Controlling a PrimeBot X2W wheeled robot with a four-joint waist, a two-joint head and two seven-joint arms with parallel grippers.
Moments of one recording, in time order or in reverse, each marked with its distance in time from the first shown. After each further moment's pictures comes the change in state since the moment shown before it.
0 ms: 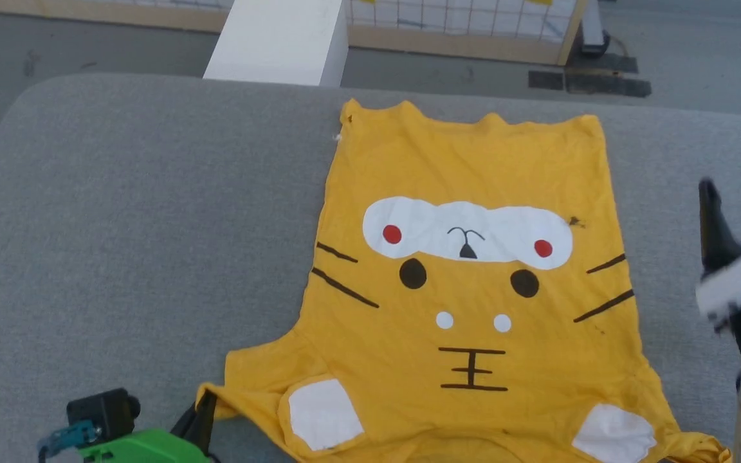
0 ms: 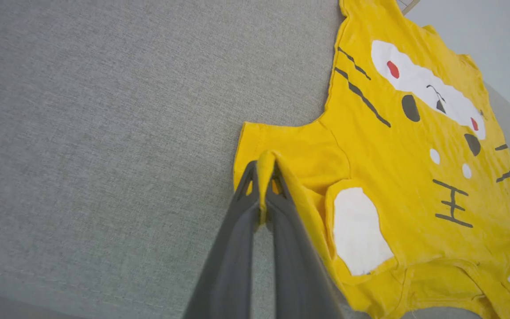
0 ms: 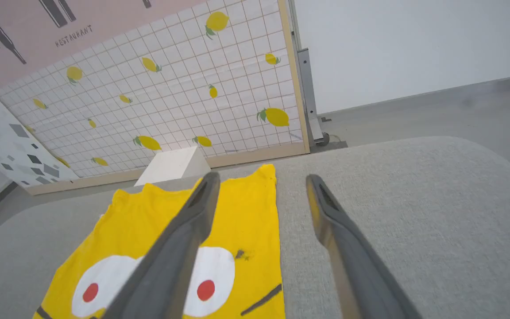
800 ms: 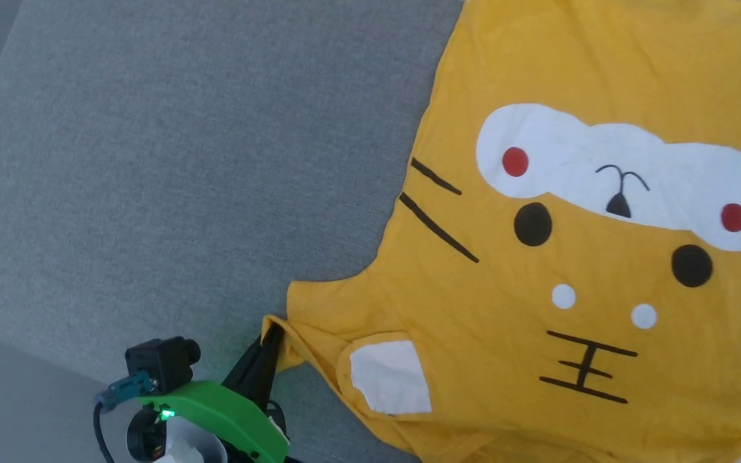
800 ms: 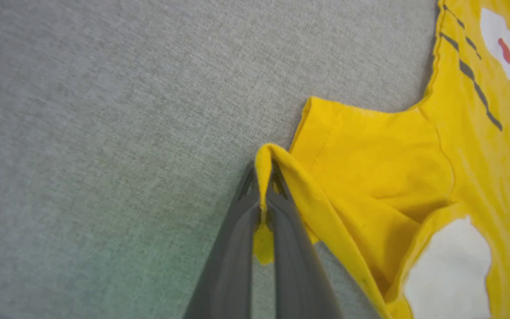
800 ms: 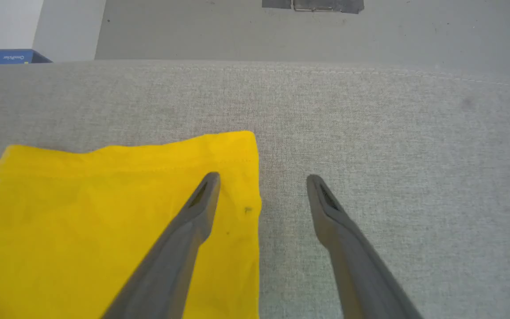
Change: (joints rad) left arm -0.179 -0.092 -0.101 0.079 0.016 -0.095 -0.105; right arm -0.818 -0.219 -0.195 0.540 -0.517 0.000 0.588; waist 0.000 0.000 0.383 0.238
